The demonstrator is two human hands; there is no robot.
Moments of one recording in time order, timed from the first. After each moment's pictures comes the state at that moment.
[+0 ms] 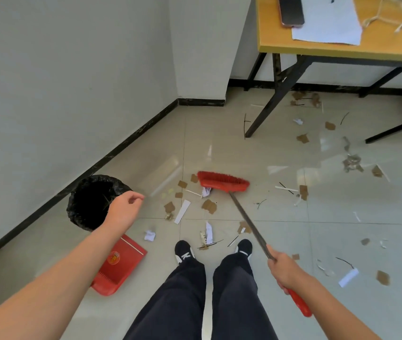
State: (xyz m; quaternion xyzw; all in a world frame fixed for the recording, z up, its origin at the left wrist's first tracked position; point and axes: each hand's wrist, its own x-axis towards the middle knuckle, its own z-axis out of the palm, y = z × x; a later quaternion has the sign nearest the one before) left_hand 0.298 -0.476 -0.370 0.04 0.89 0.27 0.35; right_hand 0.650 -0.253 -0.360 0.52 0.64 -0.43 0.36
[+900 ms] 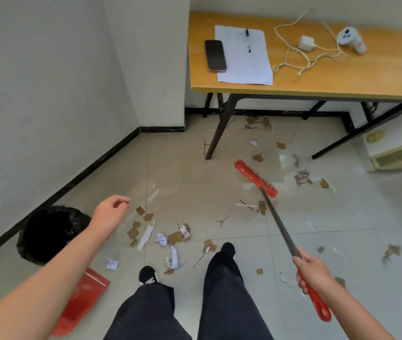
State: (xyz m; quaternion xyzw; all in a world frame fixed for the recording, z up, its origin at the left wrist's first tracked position) left_hand 0.347 -0.348 -0.313 0.08 0.88 0.32 0.34; right_hand 0.770 -0.102 -0.265 0.68 0.55 -0.47 0.12
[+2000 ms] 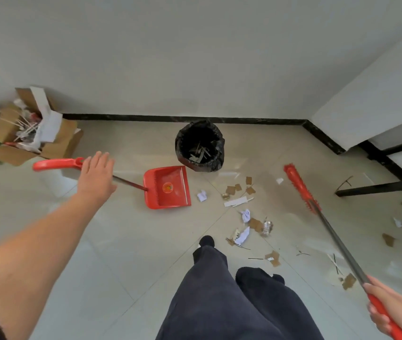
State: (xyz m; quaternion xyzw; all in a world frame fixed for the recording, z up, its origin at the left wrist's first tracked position) left_hand 0.414 -0.858 -0.312 -0.03 0.97 -0.10 0.20; right_hand 0.616 -0.222 -0.248 0.51 0.63 -0.51 0.30
